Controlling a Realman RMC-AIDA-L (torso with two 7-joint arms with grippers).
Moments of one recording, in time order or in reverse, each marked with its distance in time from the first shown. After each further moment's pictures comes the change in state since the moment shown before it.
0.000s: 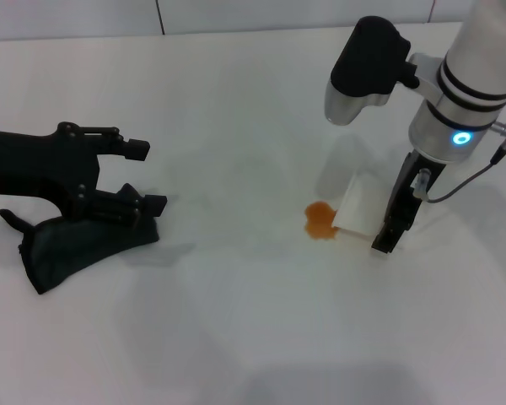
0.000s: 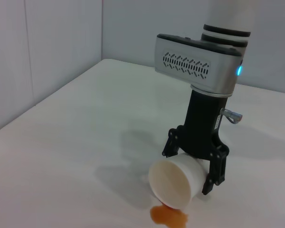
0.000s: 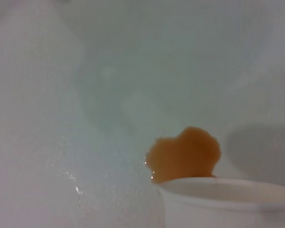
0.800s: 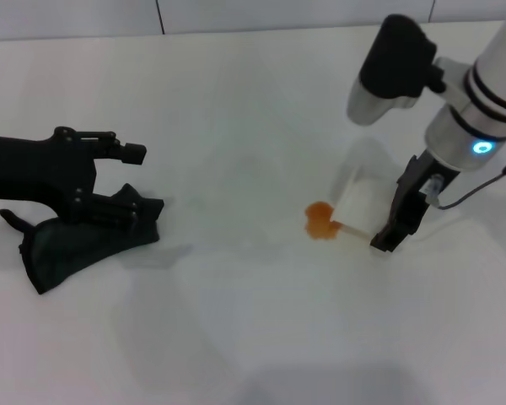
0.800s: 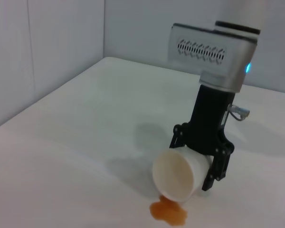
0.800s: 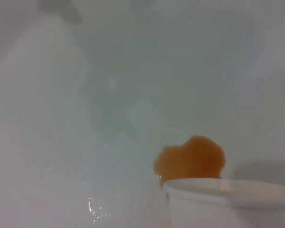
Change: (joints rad) left arm 0.011 0.001 -0.001 -0.001 0.000 0.000 -0.004; right arm -0.150 -0.013 0.028 -0.181 0.041 -0.011 -0.043
